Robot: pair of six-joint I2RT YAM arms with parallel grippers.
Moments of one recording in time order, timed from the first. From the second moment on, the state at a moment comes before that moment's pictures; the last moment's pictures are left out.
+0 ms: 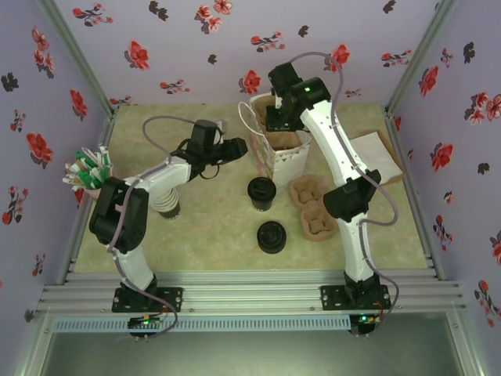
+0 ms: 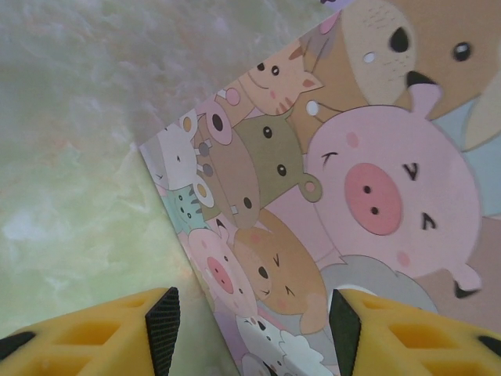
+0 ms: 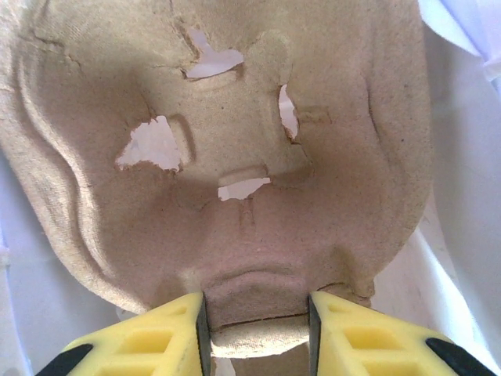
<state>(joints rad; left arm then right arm) -0.50 1.80 1.25 -0.05 0.30 -0.71 0.51 2.21 2.60 -1.46 0.01 0.37</state>
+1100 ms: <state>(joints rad) -0.50 1.83 1.29 -0.06 0.32 -0.71 0.51 2.34 2.57 -1.49 0.07 0.36</state>
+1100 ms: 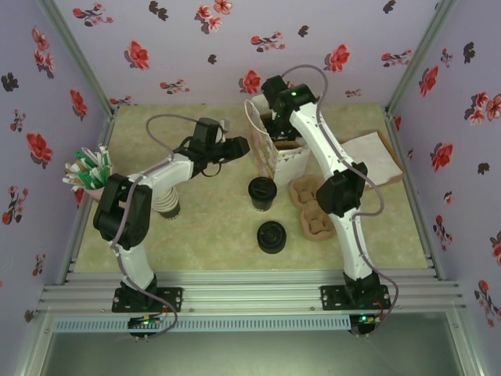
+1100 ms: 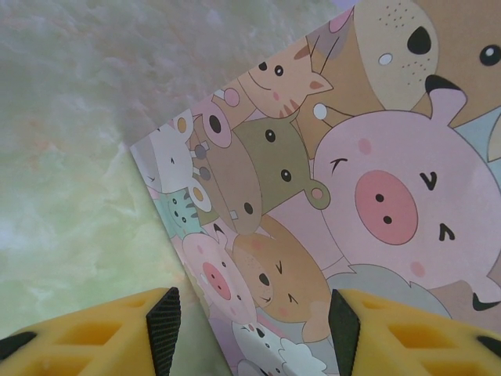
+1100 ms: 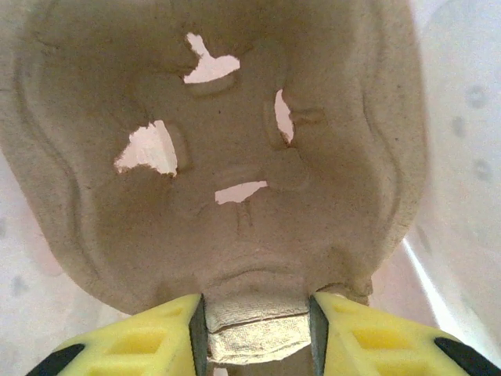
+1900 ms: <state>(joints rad) -0.50 1.86 1.31 -0.07 0.32 -0.71 0.51 2.43 2.59 -1.51 0.06 0.33</state>
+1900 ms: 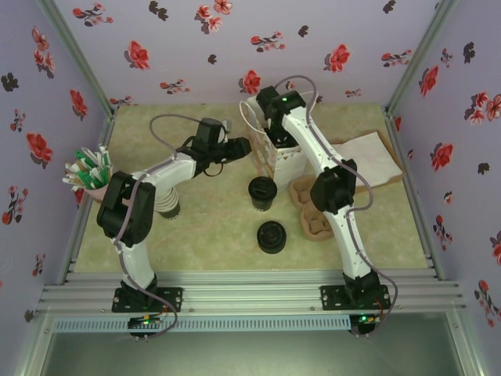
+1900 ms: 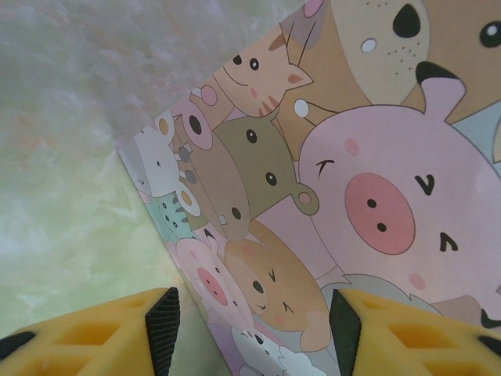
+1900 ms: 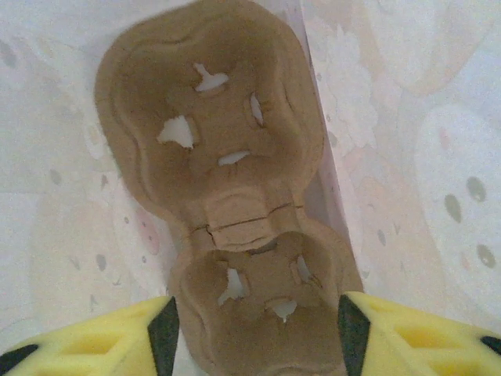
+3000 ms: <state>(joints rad) -0.55 1.35 1.17 -0.24 0.27 -0.65 0.55 1.43 1.88 -1.25 0.00 0.41</state>
